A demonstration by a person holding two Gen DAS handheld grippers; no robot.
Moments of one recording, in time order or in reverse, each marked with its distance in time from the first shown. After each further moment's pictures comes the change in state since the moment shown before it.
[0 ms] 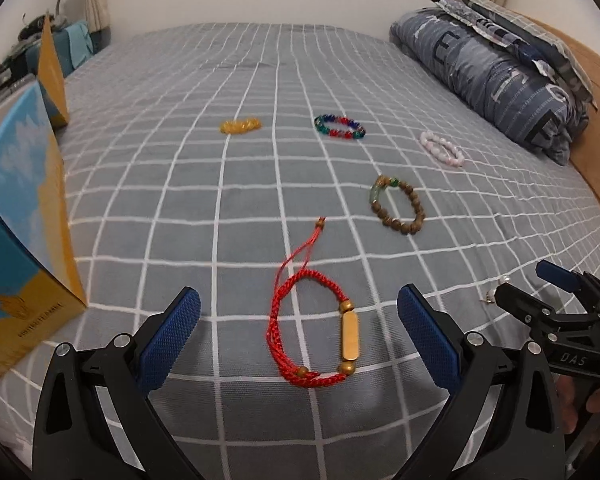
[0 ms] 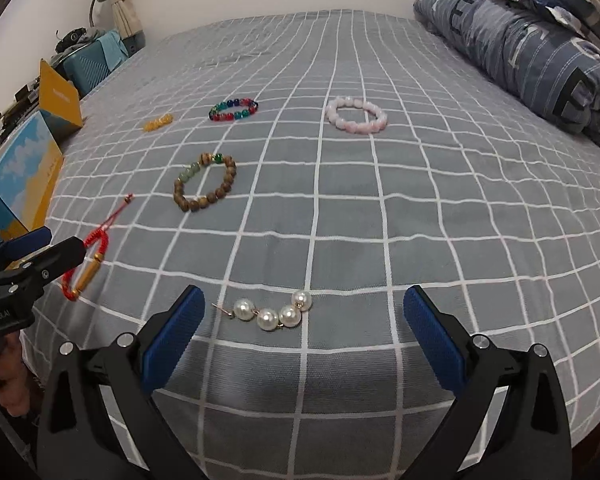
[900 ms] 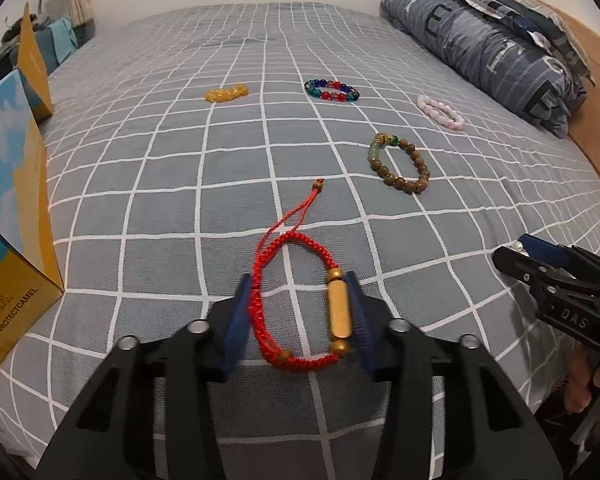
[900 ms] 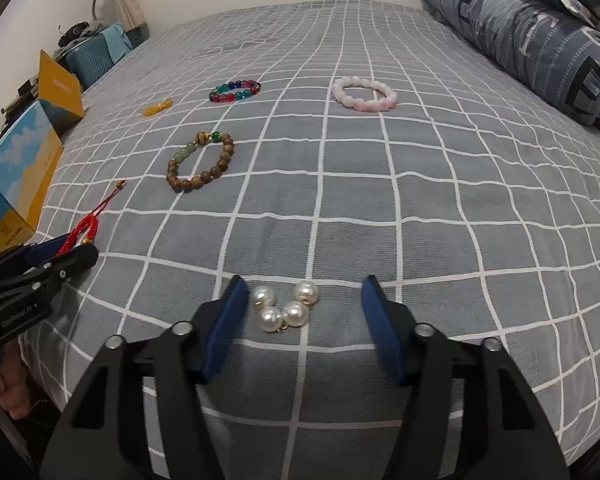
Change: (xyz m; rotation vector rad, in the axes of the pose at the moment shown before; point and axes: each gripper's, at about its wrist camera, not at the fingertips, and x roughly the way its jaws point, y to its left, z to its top) left arm 0.016 -0.004 -0.012 0.056 0.070 -0.008; right arm 0.015 0.001 -0.005 -0.008 0.027 0.029
